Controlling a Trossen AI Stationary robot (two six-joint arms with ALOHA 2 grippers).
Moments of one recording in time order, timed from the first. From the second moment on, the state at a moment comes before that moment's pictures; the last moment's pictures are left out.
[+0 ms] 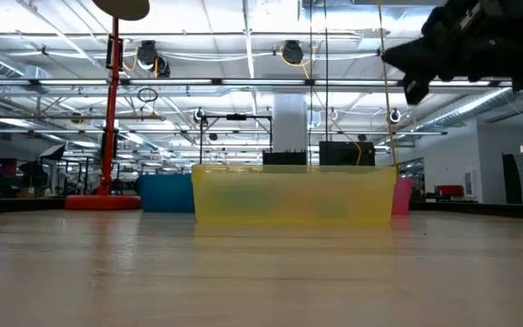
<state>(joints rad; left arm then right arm) -1.12 1.14 0.70 -0.79 0.05 -2.11 -0.38 0.60 0.23 0.42 -0.45 0.29</state>
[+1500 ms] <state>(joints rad) -1.12 1.26 0.65 -0.81 0.05 -2.18 -0.38 0.47 0.19 0.09 -0.28 0.28</state>
